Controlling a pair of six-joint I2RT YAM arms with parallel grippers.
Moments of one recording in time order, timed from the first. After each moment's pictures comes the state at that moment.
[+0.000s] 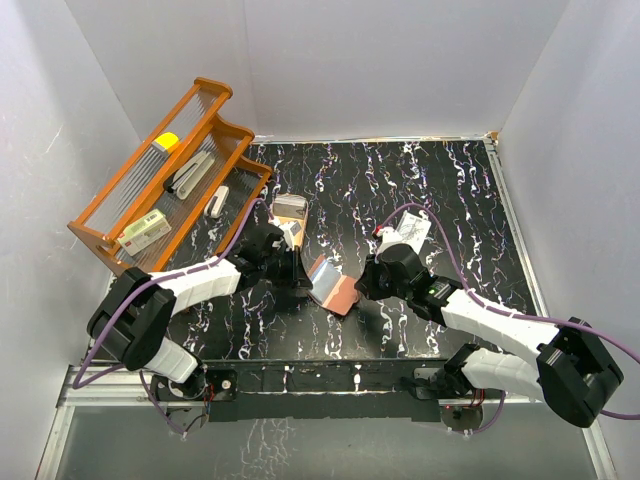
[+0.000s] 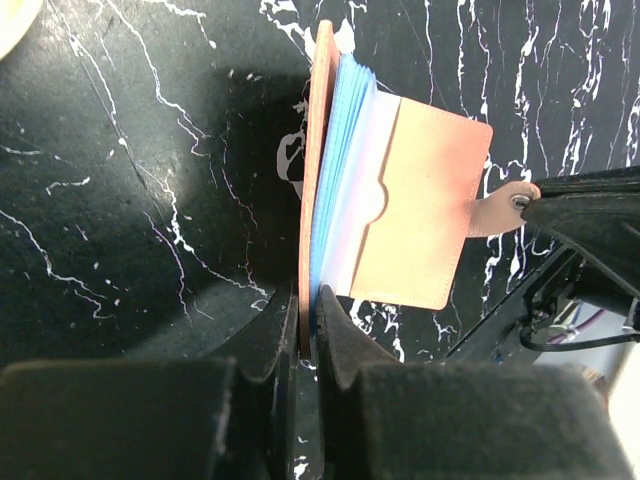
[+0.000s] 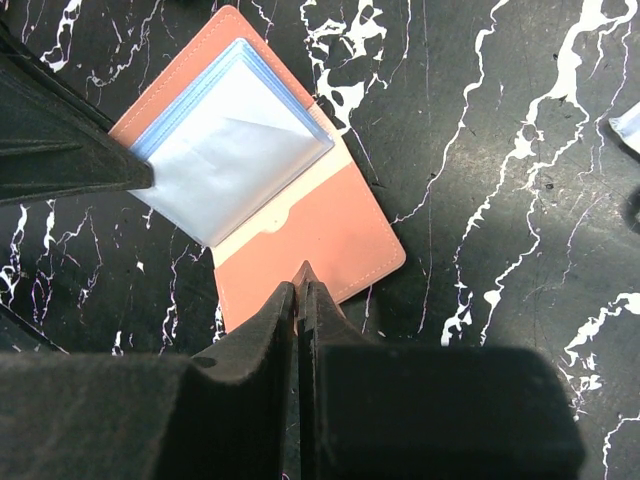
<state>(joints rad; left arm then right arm) -0.64 1.49 0.71 -0.06 0.35 -0.60 0.70 1.09 0.51 -0.07 -0.01 0.51</state>
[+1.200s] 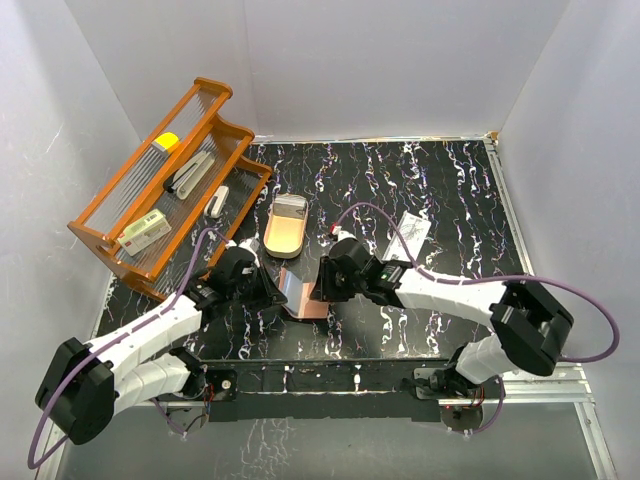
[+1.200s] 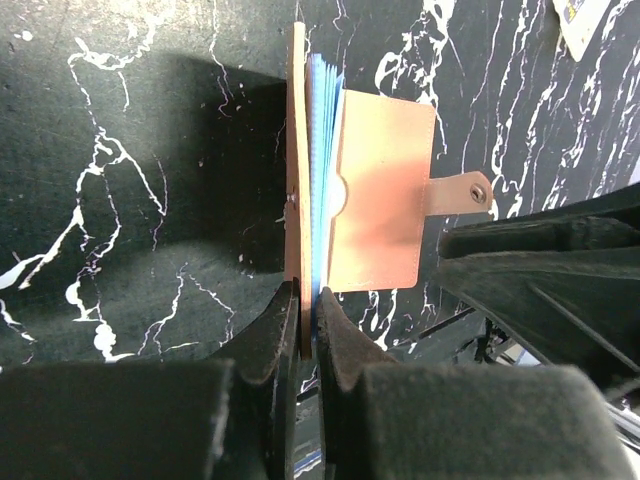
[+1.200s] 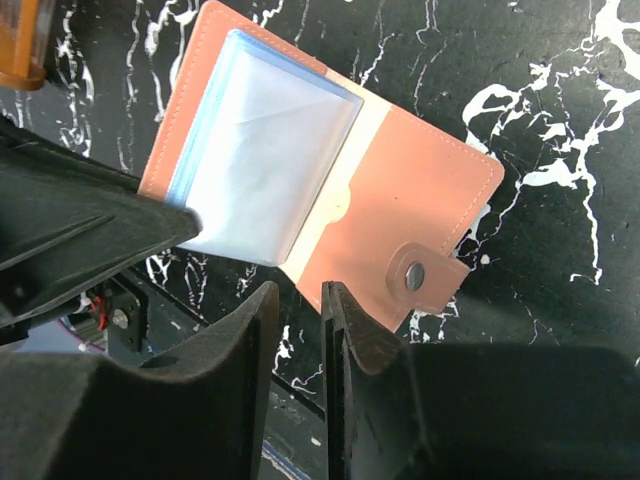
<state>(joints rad) -0.64 1.03 0.51 -0.31 0.15 -0.89 0.92 1.42 0.82 -0.16 -0.06 0.81</state>
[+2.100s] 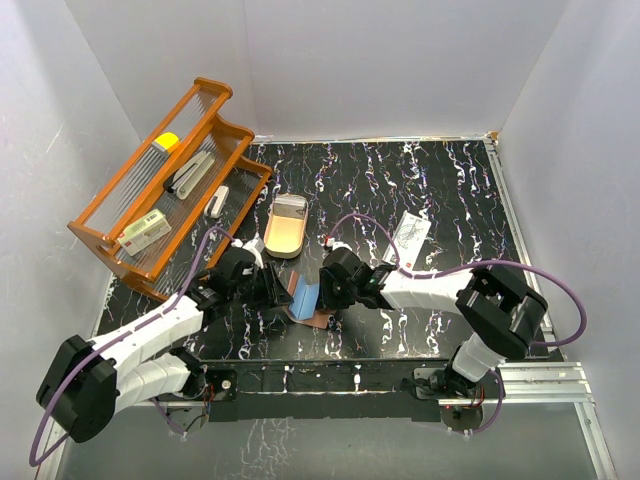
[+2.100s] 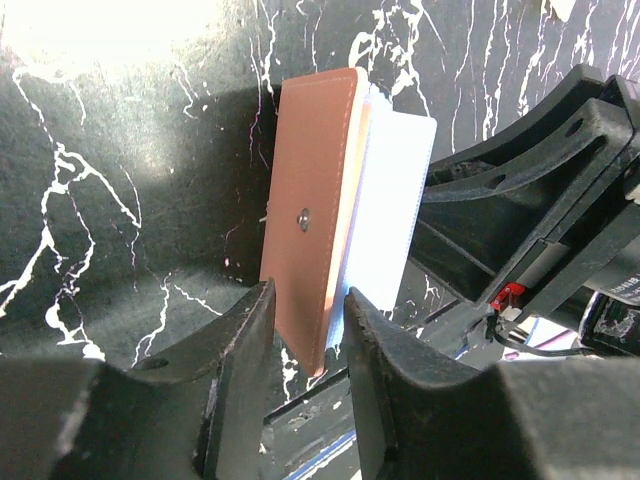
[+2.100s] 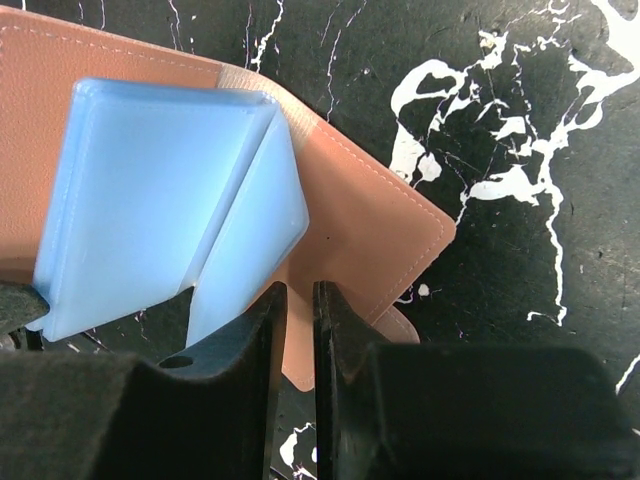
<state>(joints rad) -0.64 1.04 0.47 -0.23 0.21 -0.84 0.92 1.58 0.77 -0.08 -0.04 0.74</state>
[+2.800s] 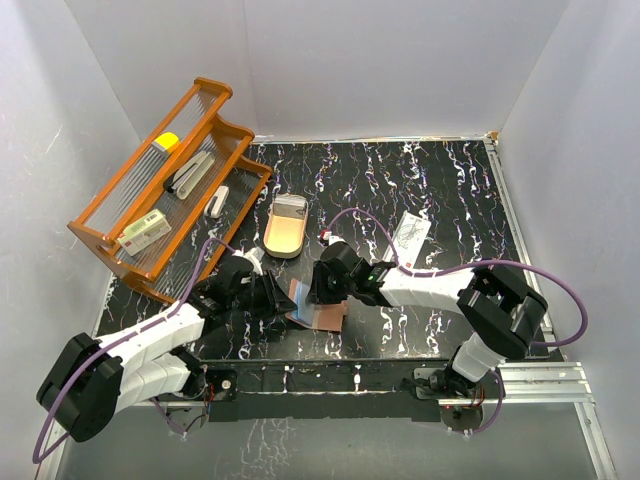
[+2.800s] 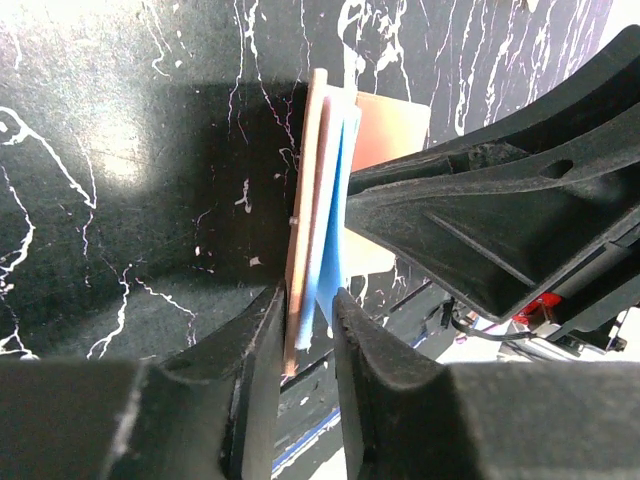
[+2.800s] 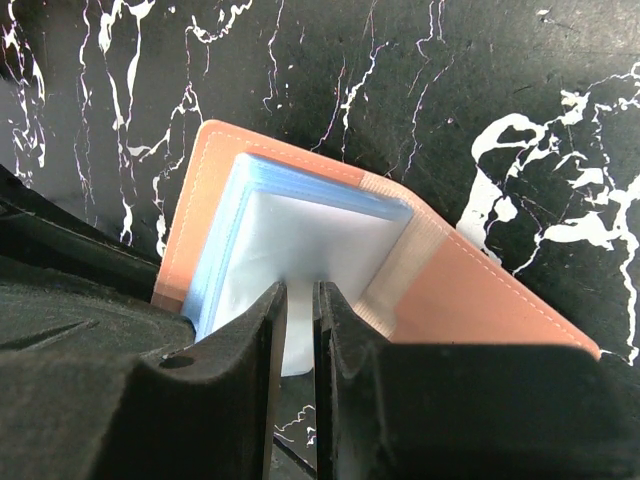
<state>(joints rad) -0.64 1.05 0.36 -0.06 0.30 -0.96 0.92 1.58 0.81 -0.02 -0.09 0.79</state>
